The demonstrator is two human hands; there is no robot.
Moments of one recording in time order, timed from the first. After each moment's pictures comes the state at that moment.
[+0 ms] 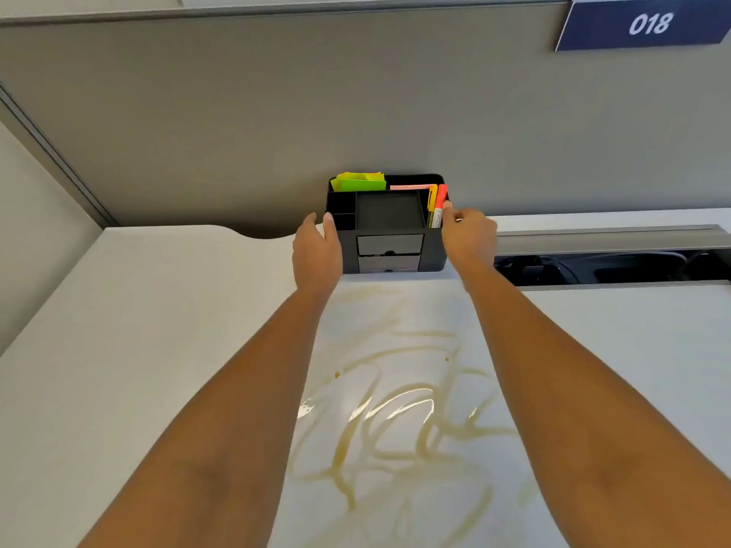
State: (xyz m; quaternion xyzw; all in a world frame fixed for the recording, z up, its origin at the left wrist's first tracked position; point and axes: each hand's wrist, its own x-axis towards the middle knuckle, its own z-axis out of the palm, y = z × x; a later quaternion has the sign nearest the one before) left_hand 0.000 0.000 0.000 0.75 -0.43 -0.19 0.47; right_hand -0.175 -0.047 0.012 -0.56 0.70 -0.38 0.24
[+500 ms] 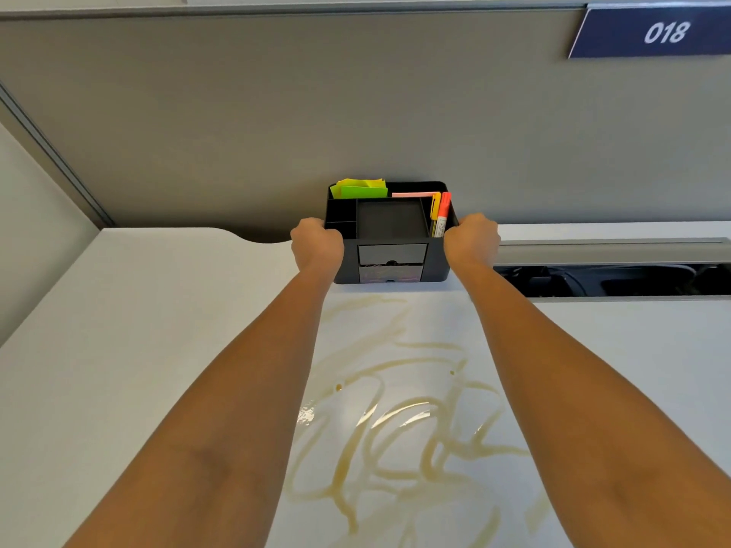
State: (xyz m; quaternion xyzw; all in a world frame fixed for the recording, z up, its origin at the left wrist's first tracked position) left_hand 0.006 -0.019 0.020 0.80 -0.40 -0.22 0.40; right_hand -0.168 -0.062 0.014 -0.56 0.74 -0.31 0.21
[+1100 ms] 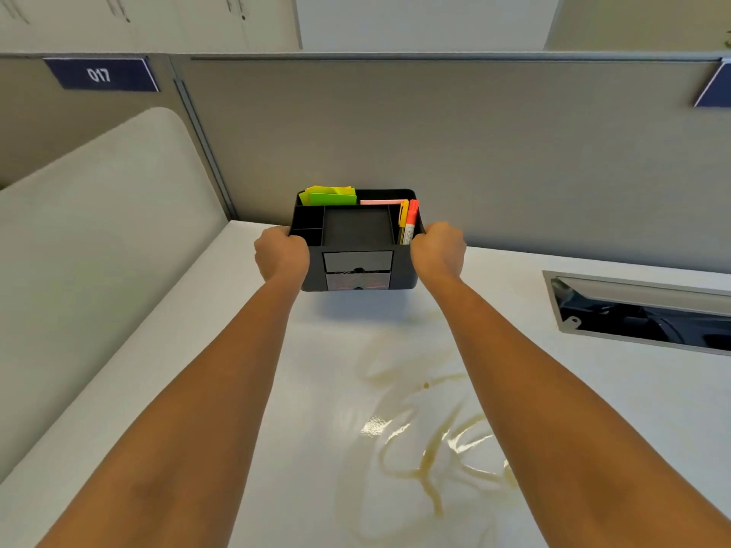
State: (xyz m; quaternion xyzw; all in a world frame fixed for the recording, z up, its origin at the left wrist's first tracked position) left_hand 0.153 0.081 0.057 0.84 -0.27 -0.10 0.46; right_hand -0.008 0.002 0.049 -0.65 0.63 -0.32 0.29
